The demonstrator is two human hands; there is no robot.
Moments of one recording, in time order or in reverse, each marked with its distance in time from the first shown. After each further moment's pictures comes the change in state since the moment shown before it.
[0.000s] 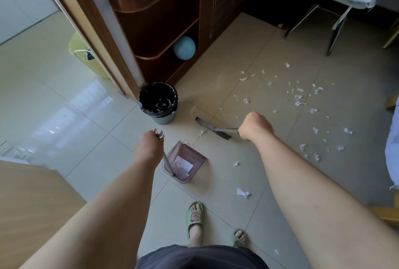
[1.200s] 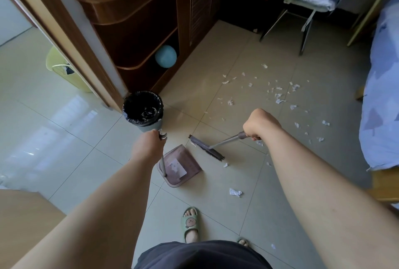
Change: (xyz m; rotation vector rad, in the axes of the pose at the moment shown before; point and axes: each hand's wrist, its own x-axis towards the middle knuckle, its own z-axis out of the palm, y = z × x) left_hand -0.008 0.029 0.005 0.232 -0.043 0.310; right_hand -0.021 0.048 -0.041 -0.012 -0.063 0.118
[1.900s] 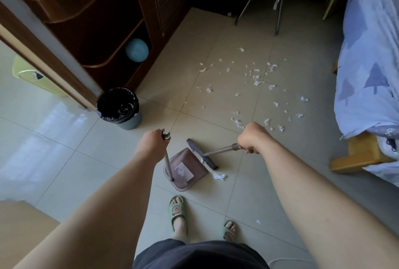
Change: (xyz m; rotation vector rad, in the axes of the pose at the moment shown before) left_hand -0.059 0.111 0.069 -0.114 -0.142 0.079; right_hand -0.002 0.159 0.039 0.164 -0.217 0.079
